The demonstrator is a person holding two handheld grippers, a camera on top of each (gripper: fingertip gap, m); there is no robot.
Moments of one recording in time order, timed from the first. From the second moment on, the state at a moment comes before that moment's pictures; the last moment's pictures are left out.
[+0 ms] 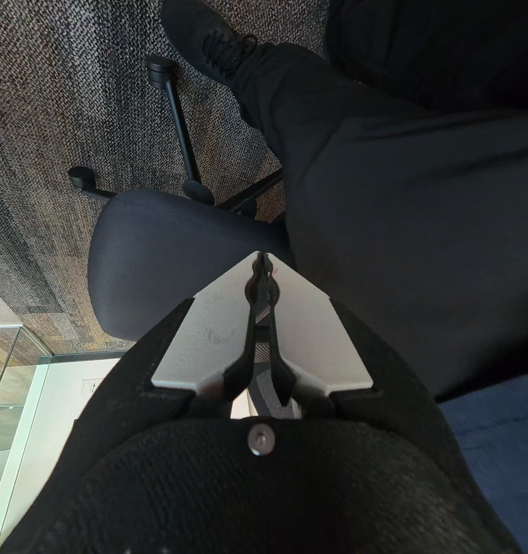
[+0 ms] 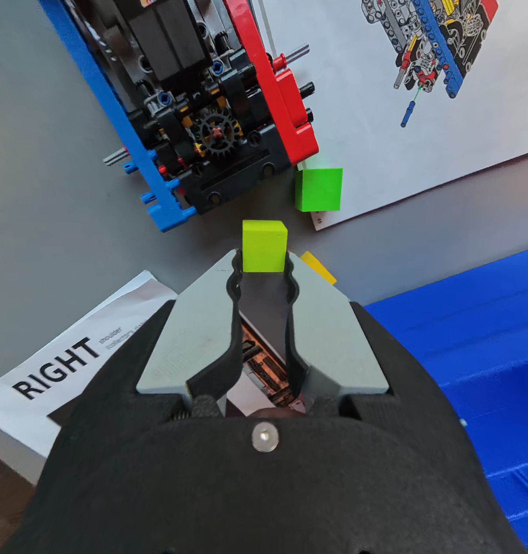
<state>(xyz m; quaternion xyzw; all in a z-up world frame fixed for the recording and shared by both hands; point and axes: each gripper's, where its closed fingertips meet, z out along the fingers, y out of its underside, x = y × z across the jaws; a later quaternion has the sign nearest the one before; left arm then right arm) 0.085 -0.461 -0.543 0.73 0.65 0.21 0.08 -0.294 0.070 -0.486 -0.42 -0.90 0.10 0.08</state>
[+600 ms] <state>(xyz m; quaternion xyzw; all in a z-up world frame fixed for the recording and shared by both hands) 0.084 -0.450 -0.556 0.73 0.65 0.22 0.06 -0.339 -0.010 -0.367 -0.37 -0.91 0.20 0.07</state>
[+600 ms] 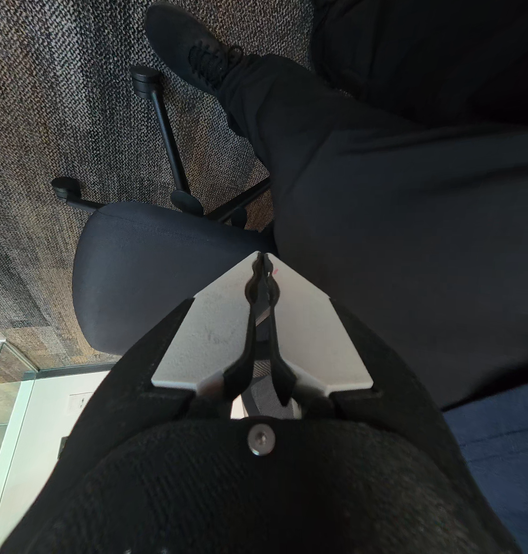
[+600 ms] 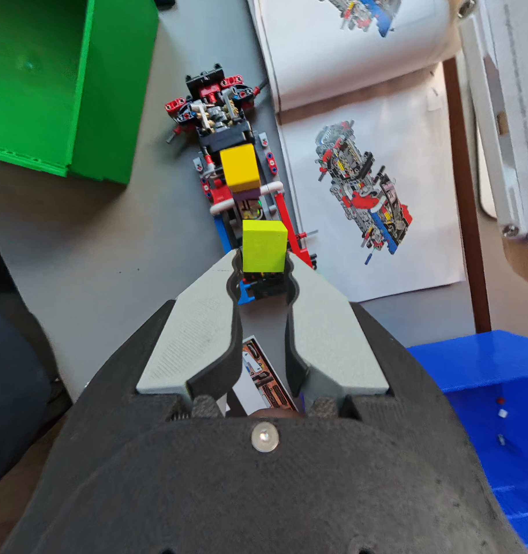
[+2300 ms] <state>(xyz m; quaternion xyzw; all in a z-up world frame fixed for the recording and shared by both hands) 0.119 -0.452 -0.564 0.68 0.69 0.23 0.05 -0.362 -0.063 -0.373 -0.29 -0.95 0.07 0.02</state>
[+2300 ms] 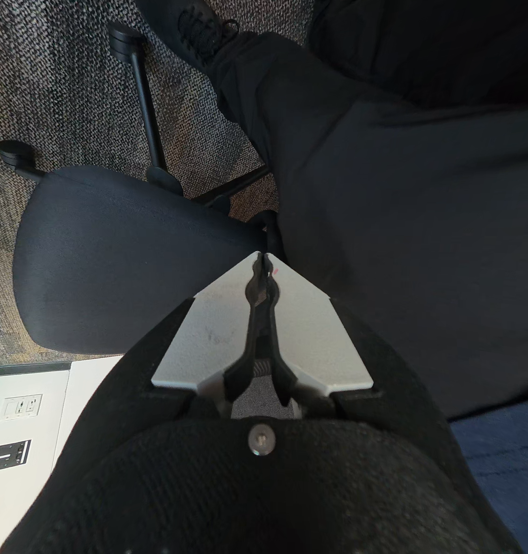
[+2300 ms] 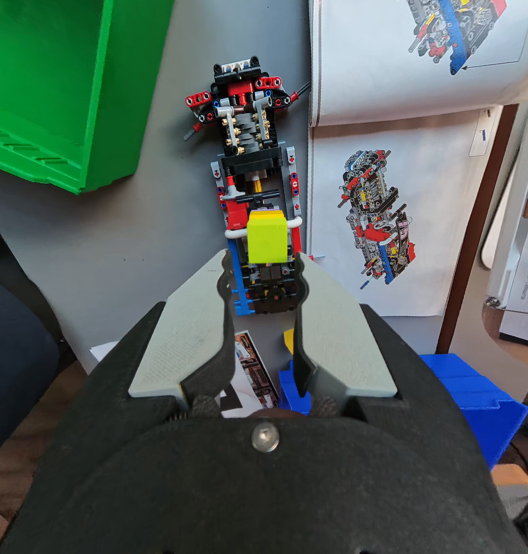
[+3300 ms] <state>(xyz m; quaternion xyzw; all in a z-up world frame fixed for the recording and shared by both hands) 0.106 -0.461 -0.553 0.70 0.67 0.22 0.07 -0.296 0.103 -0.480 -0.59 -0.78 0.10 0.21</state>
